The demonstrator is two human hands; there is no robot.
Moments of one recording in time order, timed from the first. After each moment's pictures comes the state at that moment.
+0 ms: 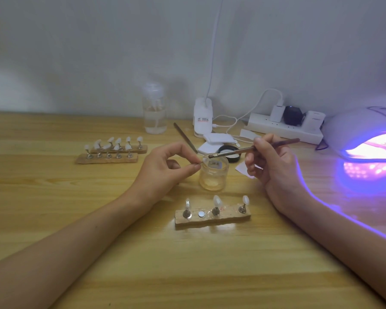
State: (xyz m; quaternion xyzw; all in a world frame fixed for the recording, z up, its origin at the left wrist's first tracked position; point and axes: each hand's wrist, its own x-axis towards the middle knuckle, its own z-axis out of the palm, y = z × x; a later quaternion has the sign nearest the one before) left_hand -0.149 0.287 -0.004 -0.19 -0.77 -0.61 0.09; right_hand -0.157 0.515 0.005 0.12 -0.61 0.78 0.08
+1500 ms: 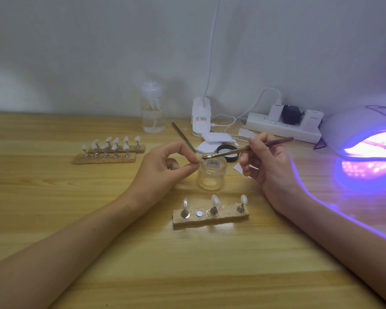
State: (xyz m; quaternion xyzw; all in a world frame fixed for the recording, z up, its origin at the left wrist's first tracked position) left_hand -0.151 0.286 -0.006 -0.21 -0.77 -0.59 0.10; right_hand -0.157 0.514 0.004 0.14 -0.61 0.78 0.06
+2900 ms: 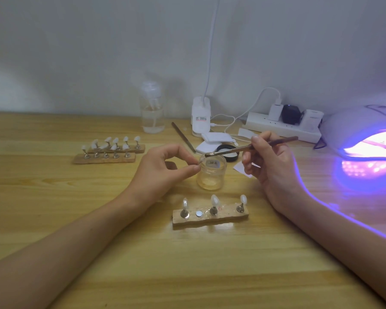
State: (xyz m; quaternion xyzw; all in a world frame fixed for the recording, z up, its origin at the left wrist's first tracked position) left_hand -0.147 0.287 -0.004 -0.17 -0.78 -0.59 0.09; right_hand -0.157 0.514 0.005 0.13 -0.61 0.77 0.09
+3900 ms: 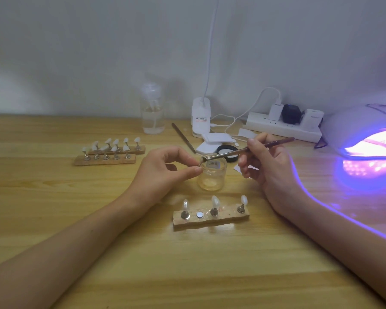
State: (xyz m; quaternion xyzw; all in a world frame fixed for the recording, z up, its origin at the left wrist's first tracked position) left_hand -0.145 0.289 0.000 -0.14 -0.79 -0.60 0.08; right_hand -0.156 0.513 0.003 0.14 -0.63 0.76 0.08
